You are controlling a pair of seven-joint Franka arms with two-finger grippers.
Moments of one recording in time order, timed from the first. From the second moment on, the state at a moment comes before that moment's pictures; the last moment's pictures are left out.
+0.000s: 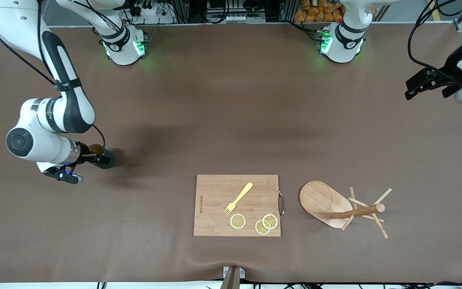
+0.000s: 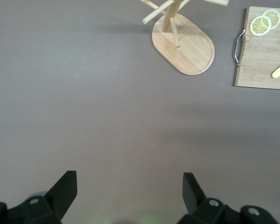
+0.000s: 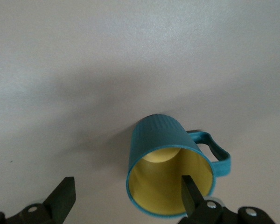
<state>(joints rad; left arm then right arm) 0.01 -0.06 -0.10 -1.59 0.00 1.53 -0.14 0.03 0.40 -0.02 -1.93 0.04 2.16 0.30</state>
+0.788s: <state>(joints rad) 0.01 -0.06 -0.10 -1.60 0.00 1.53 -0.14 0.04 0.41 -0.02 -1.94 0.04 2.17 0.33</state>
